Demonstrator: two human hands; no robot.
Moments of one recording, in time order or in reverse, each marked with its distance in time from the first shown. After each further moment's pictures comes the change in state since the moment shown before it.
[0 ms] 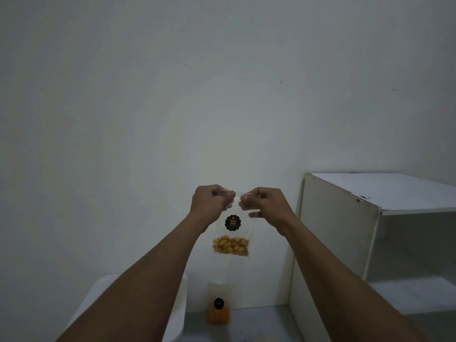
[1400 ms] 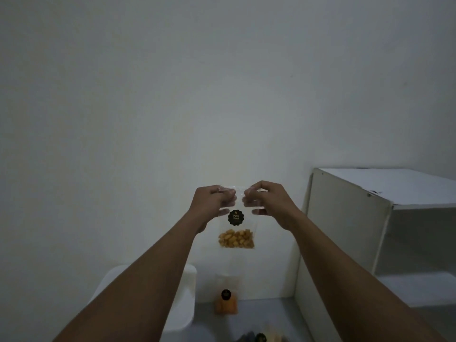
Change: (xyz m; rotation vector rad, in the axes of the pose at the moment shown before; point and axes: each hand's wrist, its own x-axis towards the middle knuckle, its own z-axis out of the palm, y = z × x) left_hand -0.016 -0.005 -0.031 -0.160 -0.093 -0.162; right_hand -0.003 -0.008 0.022 0.024 -0.019 0.095
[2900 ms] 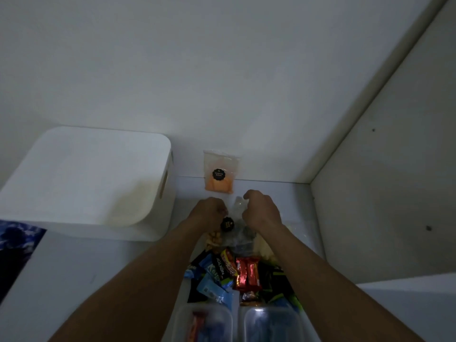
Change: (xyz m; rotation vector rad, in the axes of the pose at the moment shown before) left_hand 0.012 -0.432 0.034 0.977 -0.304 -0.586; right_hand 0.001 0.405 0.029 -0.858 -0.350 0.496
